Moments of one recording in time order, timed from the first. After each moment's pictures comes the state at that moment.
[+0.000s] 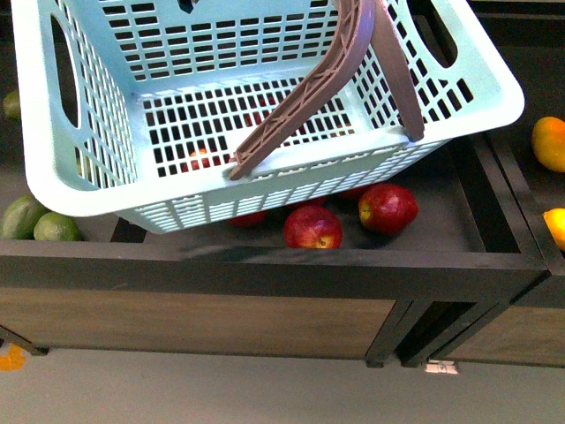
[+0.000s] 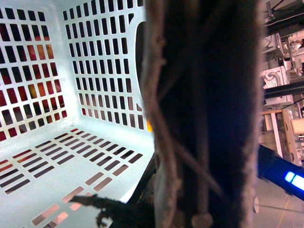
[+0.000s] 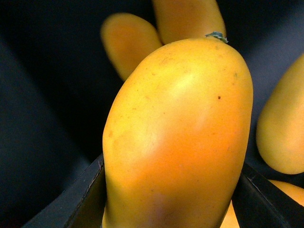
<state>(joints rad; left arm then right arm) -0.49 1.80 1.24 0.08 0.36 -0.76 -0.36 2.36 1.45 0.21 -0.05 0.60</state>
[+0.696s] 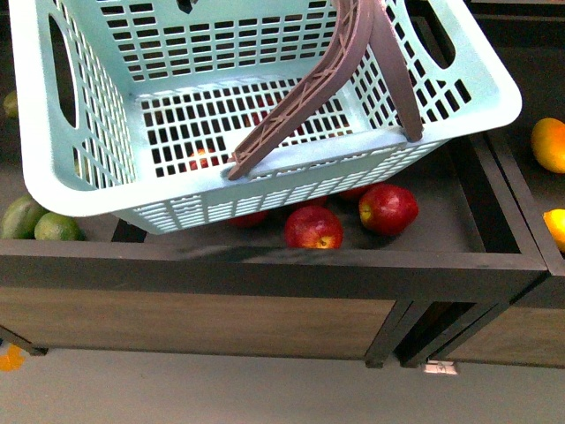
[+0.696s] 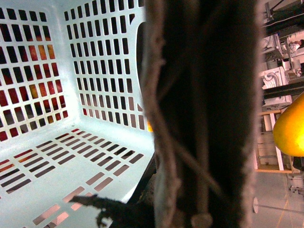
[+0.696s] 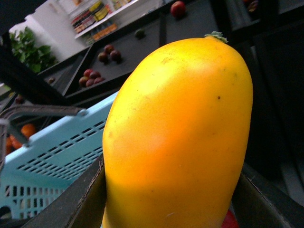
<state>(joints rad) -0.49 1.80 1.24 0.08 0.36 -0.76 -0.01 1.38 0.84 0.37 -0.26 0.42</state>
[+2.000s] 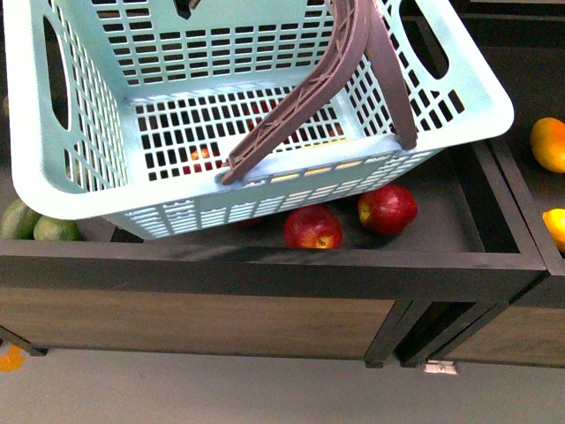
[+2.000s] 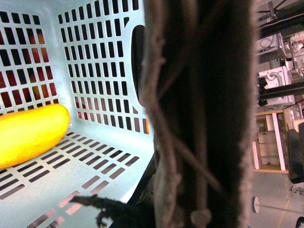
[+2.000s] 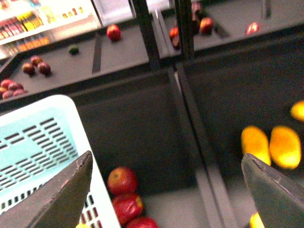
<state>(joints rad) -0.49 1.80 1.23 0.08 0.36 -0.76 0.01 1.33 0.67 0.54 0.06 0.22</state>
